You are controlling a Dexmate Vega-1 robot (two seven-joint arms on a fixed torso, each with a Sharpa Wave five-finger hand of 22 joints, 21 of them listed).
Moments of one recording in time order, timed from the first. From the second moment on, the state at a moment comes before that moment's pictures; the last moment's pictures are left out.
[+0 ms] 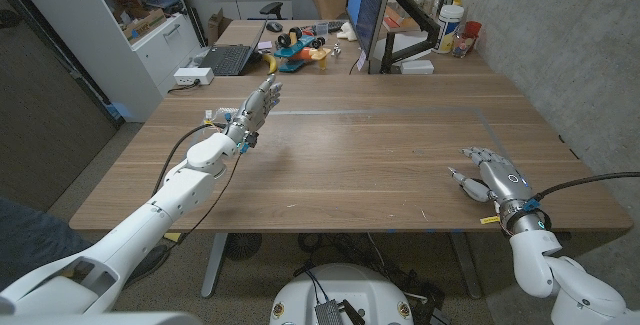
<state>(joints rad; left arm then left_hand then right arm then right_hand) 0.83 0.62 0.39 -1.45 -0.62 -0.18 -0.08 0.24 0.01 0.25 0.04 0.21 0.05 0.08 0.19 0.17 -0.05 0.04 0.22 0.19 -0.09 0.07 0.19 0.18 -0.17 0.03 0.33 0.17 -1.68 -0.93 -0.15 -2.08 -0.56 -0.46 -0.57 0.47 0.02 0.15 0.00 0.33 0.31 -0.16 0.21 0.20 0.24 -0.11 0.20 0.19 0.13 -0.01 0.22 0.21 0.22 0.17 0.25 0.17</state>
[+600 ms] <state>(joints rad) 0.86 0.64 0.39 -1.49 -0.61 -0.17 -0.06 0.25 0.02 0.25 0.04 0.20 0.05 0.08 0.19 0.18 -0.05 0.04 0.22 0.19 -0.09 0.07 0.19 0.18 -0.17 0.03 0.32 0.17 -1.65 -0.96 -0.21 -2.06 -0.56 -0.49 -0.60 0.47 0.02 0.15 0.00 0.33 0.31 -0.17 0.21 0.20 0.24 -0.11 0.20 0.19 0.13 -0.01 0.22 0.21 0.22 0.17 0.24 0.17</state>
